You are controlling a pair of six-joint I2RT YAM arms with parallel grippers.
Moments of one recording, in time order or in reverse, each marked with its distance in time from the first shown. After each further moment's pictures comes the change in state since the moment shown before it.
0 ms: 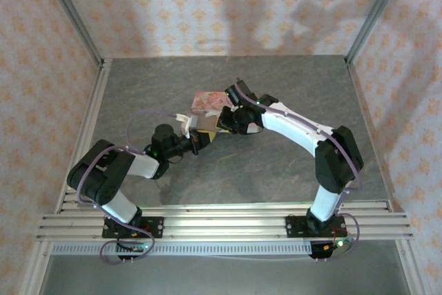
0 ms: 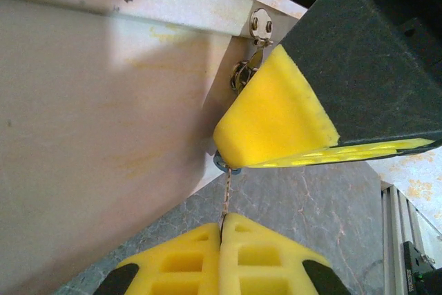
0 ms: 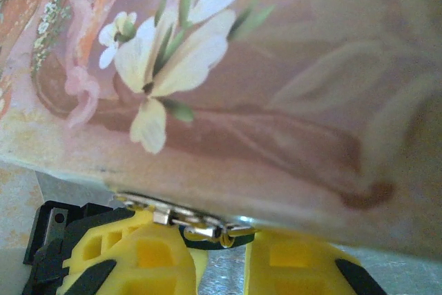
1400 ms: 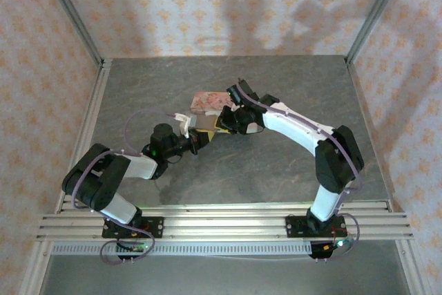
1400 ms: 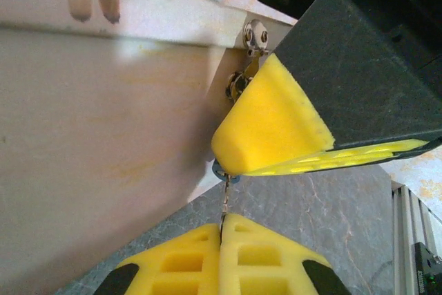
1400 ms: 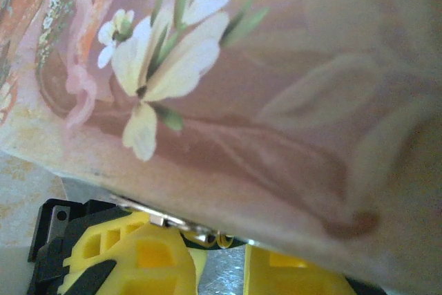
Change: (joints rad) left arm 0.000 -0.061 0.000 -0.070 -0.025 0.038; right arm -0.015 -0.001 -0.015 0.030 -0.071 0.012
